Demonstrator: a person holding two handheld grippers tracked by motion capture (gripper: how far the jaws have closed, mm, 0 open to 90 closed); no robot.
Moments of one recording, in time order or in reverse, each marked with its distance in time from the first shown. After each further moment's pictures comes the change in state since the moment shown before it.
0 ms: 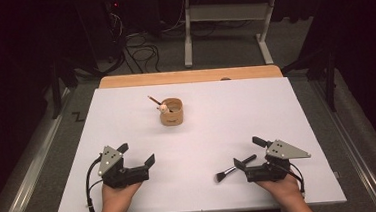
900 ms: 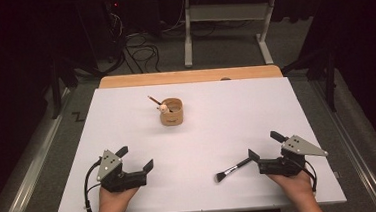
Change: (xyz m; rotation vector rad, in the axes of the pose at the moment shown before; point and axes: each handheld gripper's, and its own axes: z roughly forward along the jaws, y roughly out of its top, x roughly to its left) left arm 0.007 -0.008 -0.003 0.007 -0.049 0.051; right arm -0.026 0.002 -0.023 -0.016 -0.153 0.031
